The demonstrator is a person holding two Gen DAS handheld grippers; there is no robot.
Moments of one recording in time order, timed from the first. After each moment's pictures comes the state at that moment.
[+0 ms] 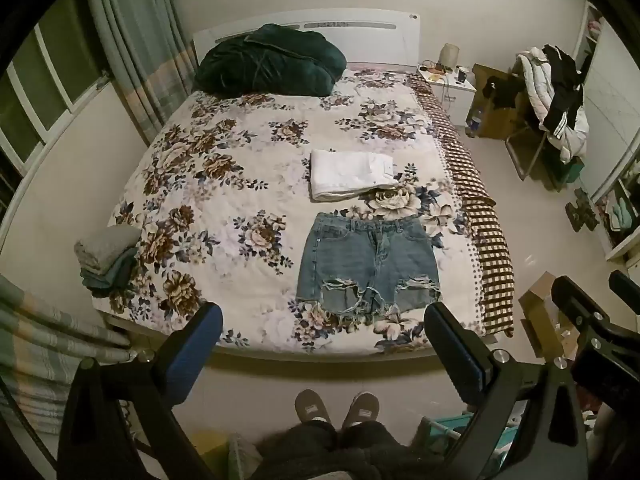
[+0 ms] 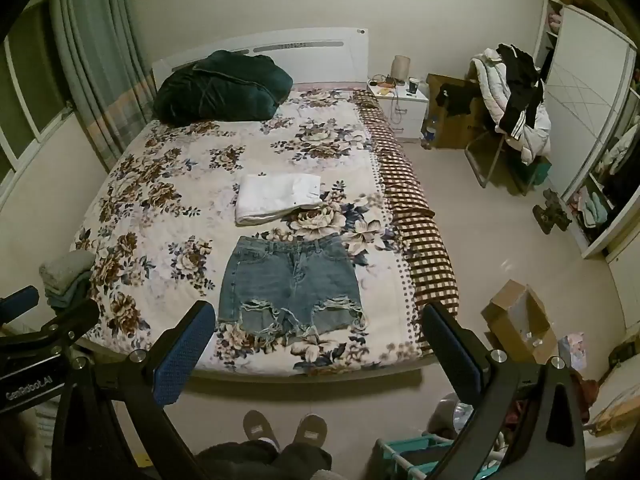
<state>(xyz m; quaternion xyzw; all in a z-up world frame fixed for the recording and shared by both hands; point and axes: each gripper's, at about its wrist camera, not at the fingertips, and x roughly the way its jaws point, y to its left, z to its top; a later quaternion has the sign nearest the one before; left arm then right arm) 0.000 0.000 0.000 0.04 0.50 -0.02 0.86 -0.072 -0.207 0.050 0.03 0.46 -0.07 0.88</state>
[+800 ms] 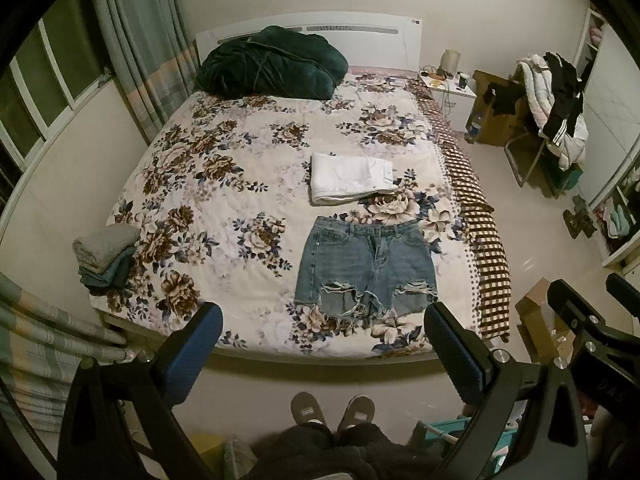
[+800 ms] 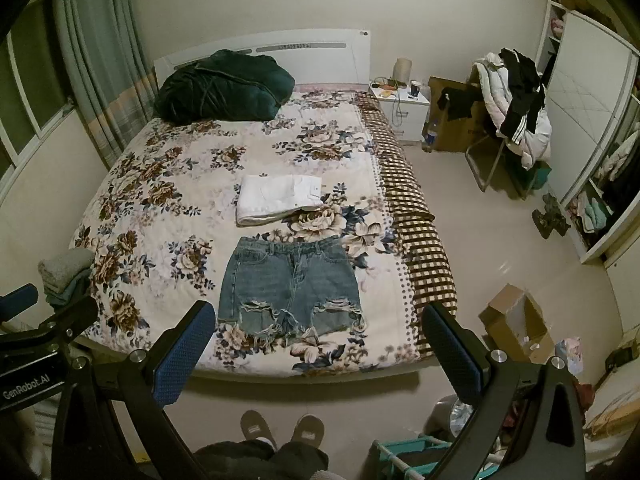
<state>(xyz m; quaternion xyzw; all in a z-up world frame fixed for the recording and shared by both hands) 0.007 -0.005 0.012 0.03 0.50 -0.02 0.87 -0.071 -0.204 0.055 0.03 0.46 -0.07 0.88</state>
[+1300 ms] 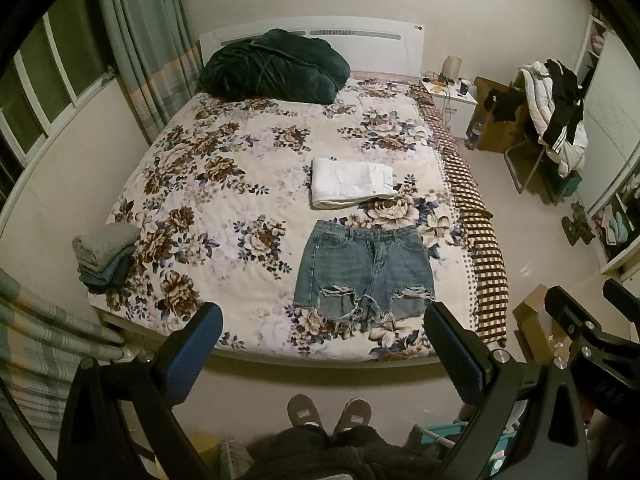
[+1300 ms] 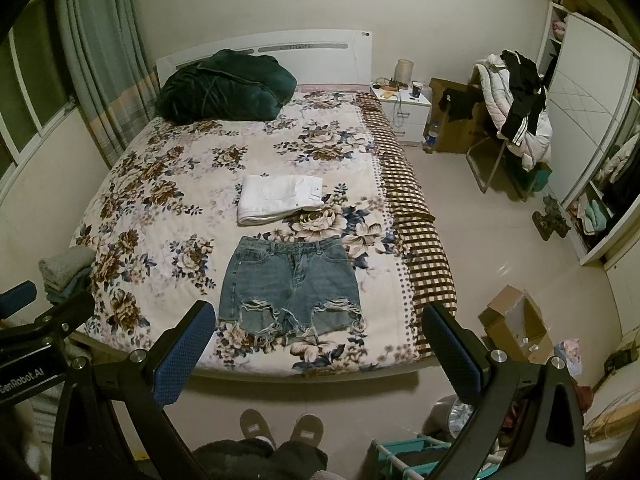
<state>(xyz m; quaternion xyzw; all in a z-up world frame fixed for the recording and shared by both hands) 0.005 -0.006 0.011 0.03 0.49 -0.02 0.87 -0.072 -0.201 0.059 0.03 0.46 -0.06 0.88</state>
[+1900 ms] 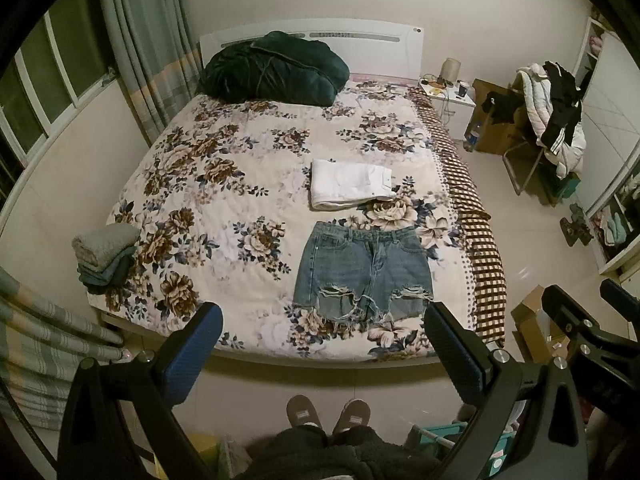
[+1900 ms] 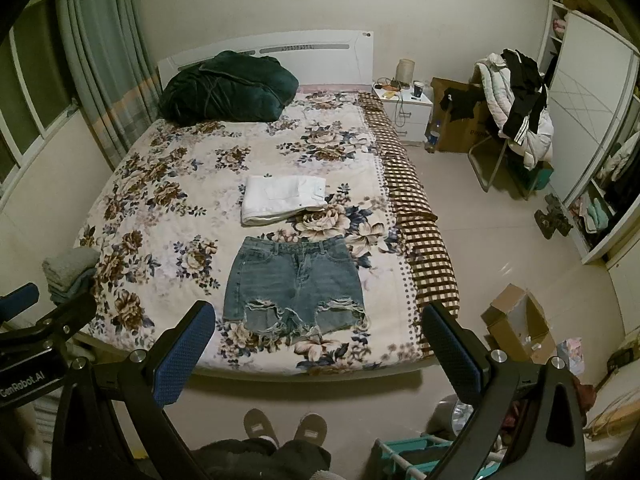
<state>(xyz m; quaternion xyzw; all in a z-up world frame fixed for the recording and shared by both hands) 0.005 -0.011 0.016 0.02 0.49 -0.02 0.87 -0.077 -0.190 0.077 0.03 0.46 -0.06 0.89</state>
